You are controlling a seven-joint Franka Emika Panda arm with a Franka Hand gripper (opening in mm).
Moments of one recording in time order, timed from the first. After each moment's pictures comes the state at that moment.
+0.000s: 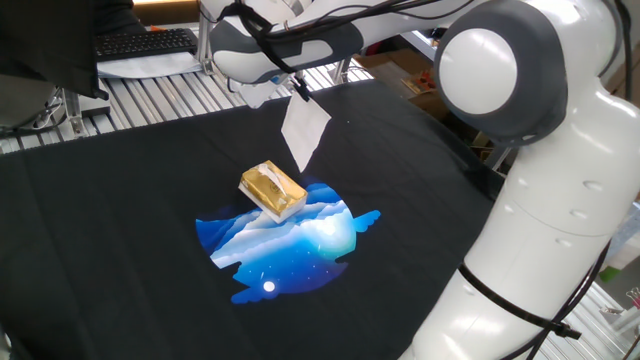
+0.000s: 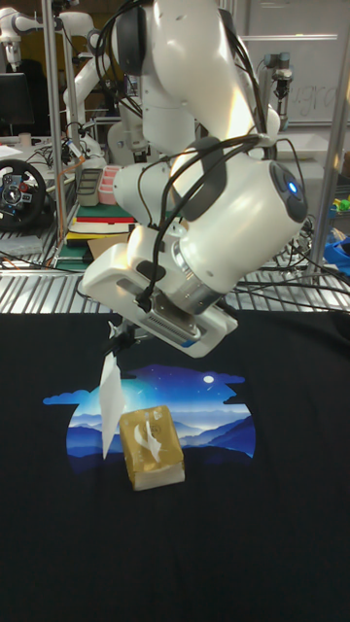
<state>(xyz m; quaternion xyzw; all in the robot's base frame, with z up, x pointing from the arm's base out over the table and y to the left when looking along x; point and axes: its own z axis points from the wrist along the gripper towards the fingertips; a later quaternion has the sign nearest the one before) 0.557 -0.050 0.302 0.03 -0.93 0.35 0.08</state>
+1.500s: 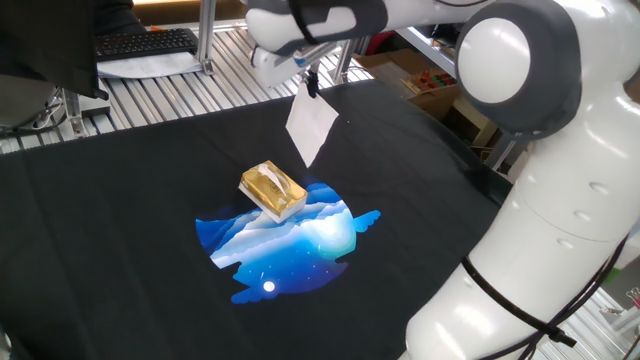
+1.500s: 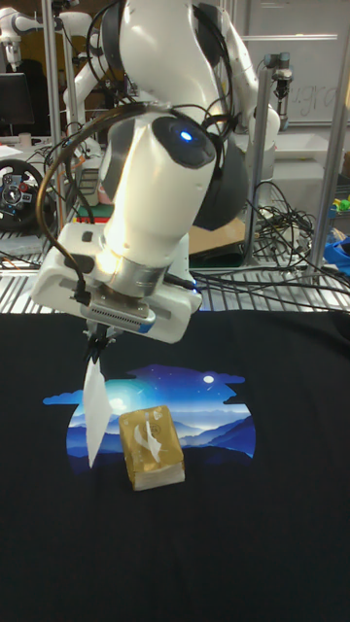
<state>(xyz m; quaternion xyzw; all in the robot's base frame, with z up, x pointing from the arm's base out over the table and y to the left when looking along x) 0.564 -0.089 0.306 0.02 -0.98 0.20 0.06</state>
